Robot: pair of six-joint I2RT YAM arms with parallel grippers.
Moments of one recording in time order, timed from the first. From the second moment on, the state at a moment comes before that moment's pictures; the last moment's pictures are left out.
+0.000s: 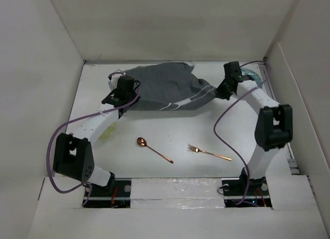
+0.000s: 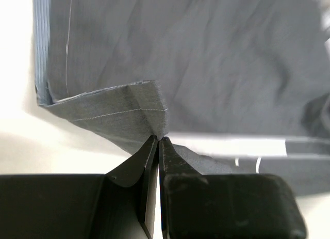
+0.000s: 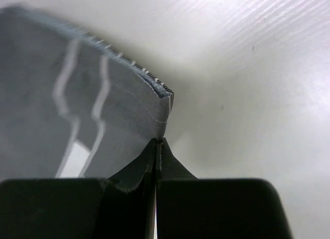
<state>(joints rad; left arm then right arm) -0.34 1.44 1.03 -0.30 -0.30 -0.78 0.15 1.89 1.47 -0.62 0.10 0.84</state>
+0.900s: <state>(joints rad) -0.25 1.31 1.66 -0.41 -0.31 -0.65 0.11 1.46 1.93 -0.65 -0.08 0.69</state>
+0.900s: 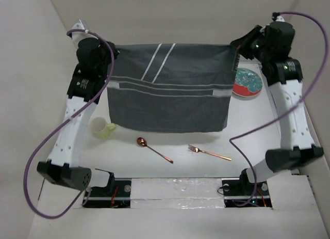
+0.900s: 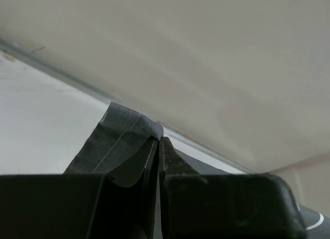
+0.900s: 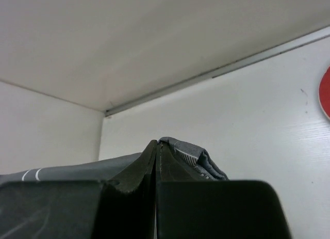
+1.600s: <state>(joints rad) -0.04 1.40 1.54 -0.25 0.00 -0.85 0.04 1.68 2.03 -0.50 -0.34 0.76</state>
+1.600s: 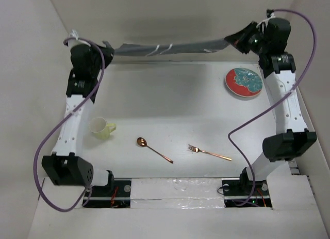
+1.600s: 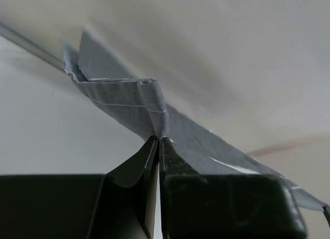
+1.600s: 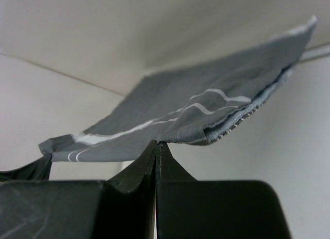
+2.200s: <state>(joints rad) -0.07 1.48 0.75 0.00 0.09 -0.87 0.01 1.74 1.14 -0.32 -0.38 0.68</state>
